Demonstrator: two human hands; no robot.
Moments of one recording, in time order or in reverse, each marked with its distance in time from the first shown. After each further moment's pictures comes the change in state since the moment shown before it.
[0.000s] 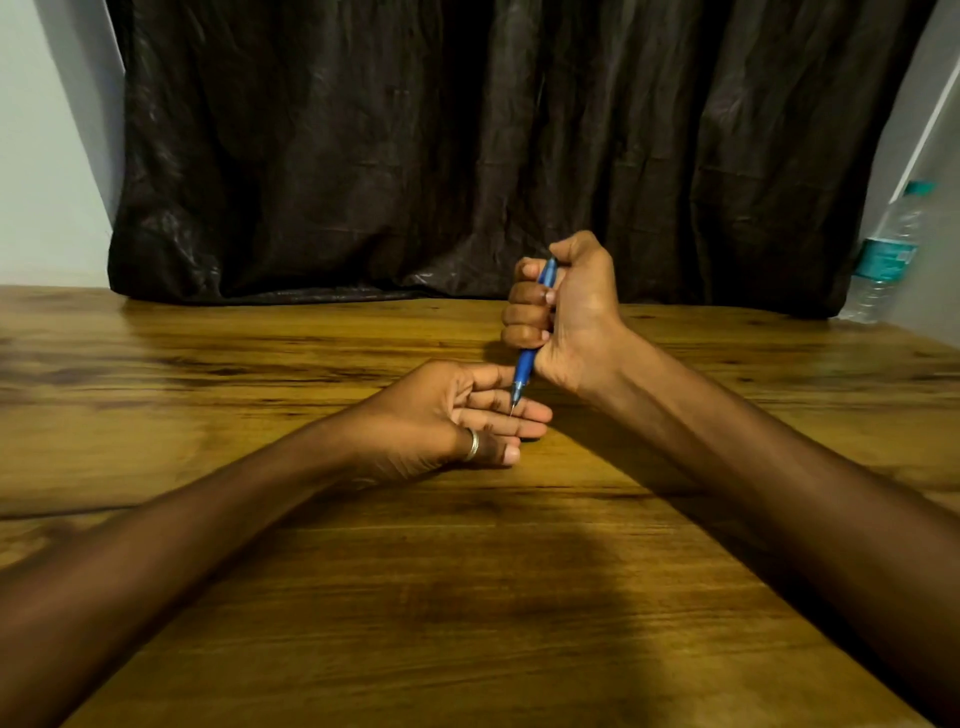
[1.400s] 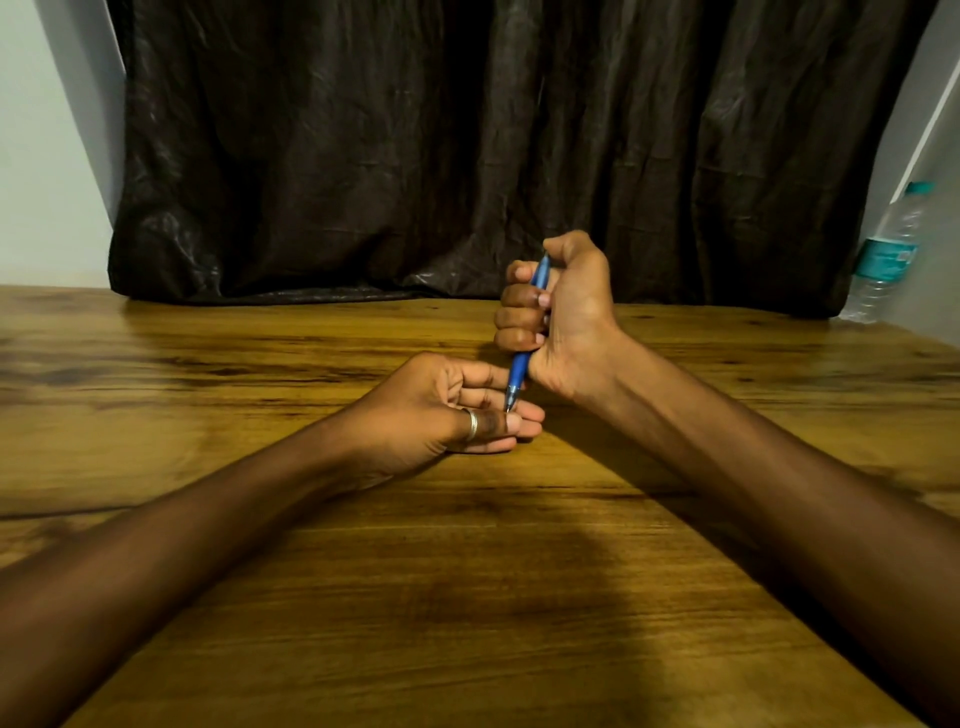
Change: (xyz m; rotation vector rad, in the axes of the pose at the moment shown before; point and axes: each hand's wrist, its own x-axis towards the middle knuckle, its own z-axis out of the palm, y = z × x) left_hand -0.002 0.000 0.003 -0.114 0.095 0.034; right_hand -0.005 0.004 0.003 0.000 -0.021 0.020
